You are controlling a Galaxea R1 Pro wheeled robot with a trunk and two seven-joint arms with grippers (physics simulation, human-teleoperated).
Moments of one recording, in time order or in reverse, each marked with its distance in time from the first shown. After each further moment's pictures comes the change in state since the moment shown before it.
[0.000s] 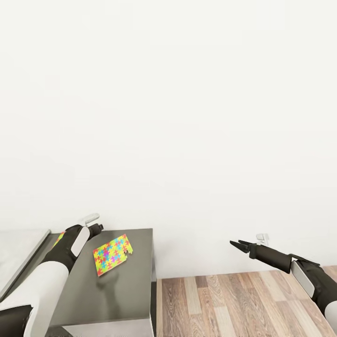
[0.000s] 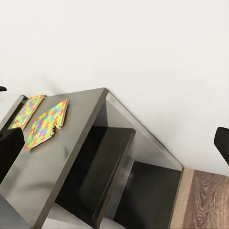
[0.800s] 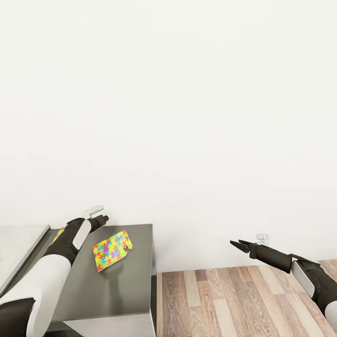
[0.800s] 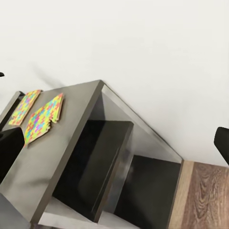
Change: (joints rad) left arm -0.040 -0.009 -0.003 -0.012 -0.003 -0.002 -0.104; right arm 0.000 -0.001 -0.001 0.000 0.000 -0.003 0.002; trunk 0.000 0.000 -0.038
